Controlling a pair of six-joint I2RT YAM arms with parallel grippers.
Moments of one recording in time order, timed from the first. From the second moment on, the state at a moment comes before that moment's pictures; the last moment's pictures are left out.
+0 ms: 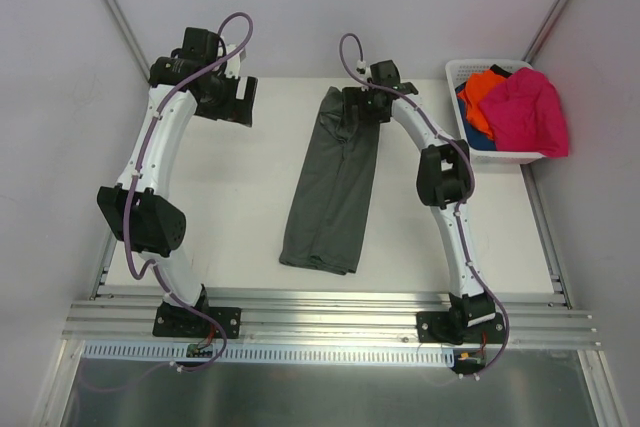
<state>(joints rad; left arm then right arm) -0.16 1.78 1.99 -1.17 0.12 0.05 0.33 2.61 2.42 -0.70 -0.23 0.14</state>
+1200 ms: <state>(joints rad) -0.29 1.78 1.93 -1.17 0.04 0.09 0.37 2.69 2.48 -0.49 -0.35 0.30</state>
